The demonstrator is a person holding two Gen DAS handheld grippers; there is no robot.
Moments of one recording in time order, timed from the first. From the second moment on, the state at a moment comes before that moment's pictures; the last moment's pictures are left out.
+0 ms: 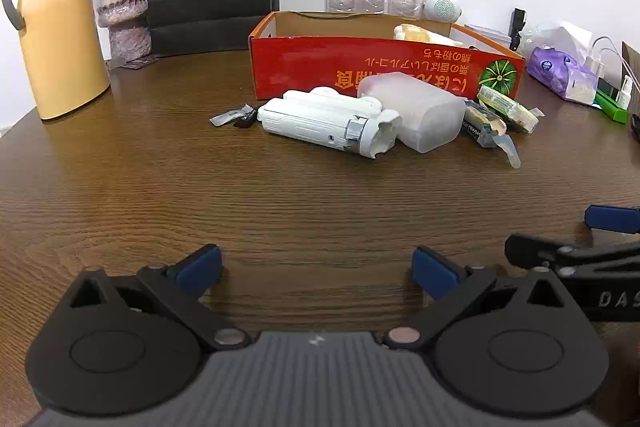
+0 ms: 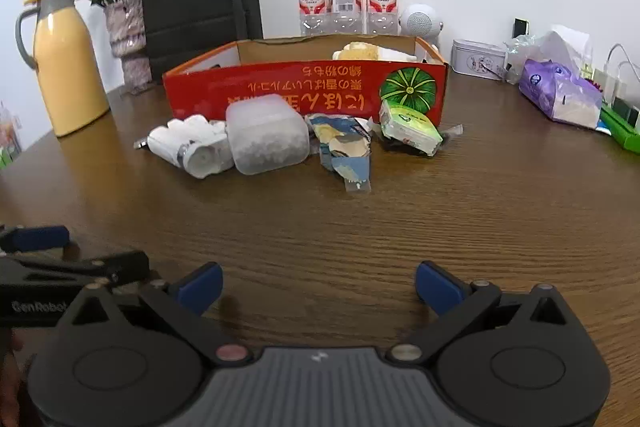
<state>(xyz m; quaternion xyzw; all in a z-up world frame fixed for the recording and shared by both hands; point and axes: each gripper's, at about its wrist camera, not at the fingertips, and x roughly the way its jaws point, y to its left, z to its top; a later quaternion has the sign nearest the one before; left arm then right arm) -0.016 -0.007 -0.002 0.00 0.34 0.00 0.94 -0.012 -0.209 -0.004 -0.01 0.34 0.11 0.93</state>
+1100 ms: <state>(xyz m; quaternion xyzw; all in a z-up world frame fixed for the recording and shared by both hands) -0.014 -0.006 0.001 0.00 0.34 0.01 0.94 -0.011 -0.205 -0.004 -0.03 0.34 0.11 0.93</state>
